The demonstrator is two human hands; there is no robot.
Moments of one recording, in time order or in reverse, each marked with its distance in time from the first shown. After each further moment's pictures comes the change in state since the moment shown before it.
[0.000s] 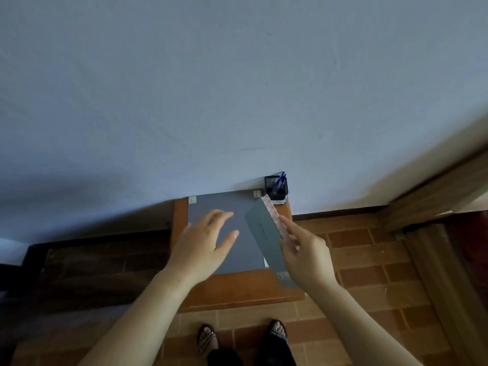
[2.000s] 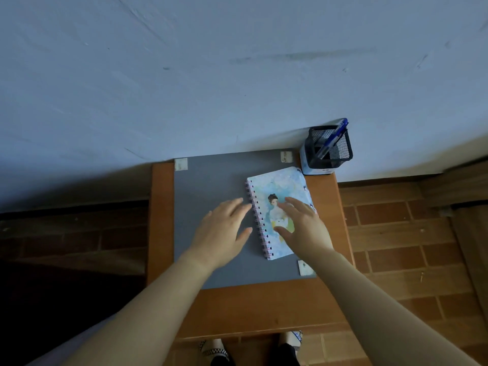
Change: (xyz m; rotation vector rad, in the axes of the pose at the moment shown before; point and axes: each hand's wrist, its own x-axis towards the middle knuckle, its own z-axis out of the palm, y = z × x) left_hand 0.148 -0.173 0.204 0.073 -0.179 0.079; right_hand 0.151 0.167 0.219 -0.347 -0.270 -0.004
